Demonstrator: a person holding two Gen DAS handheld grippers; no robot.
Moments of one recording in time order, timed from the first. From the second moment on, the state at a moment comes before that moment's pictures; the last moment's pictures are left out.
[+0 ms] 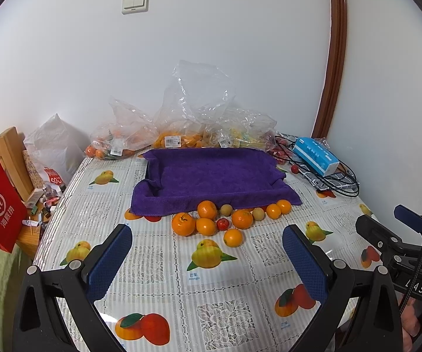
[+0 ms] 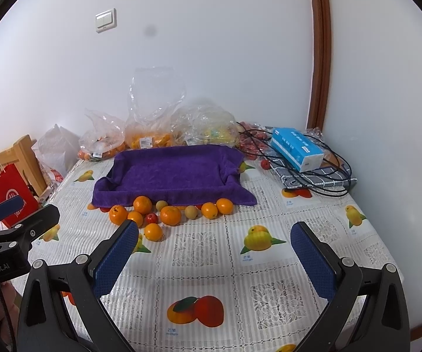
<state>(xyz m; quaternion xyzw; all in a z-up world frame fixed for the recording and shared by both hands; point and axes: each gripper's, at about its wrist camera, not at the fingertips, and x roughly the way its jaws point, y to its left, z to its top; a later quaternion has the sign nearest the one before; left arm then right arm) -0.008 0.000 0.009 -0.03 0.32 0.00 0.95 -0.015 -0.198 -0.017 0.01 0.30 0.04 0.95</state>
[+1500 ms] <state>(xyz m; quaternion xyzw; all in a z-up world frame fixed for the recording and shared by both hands) 0.075 0.025 -0.109 -0.03 0.42 0.00 0.91 0.075 -0.199 -0.117 0.00 0.37 0.06 0.93</state>
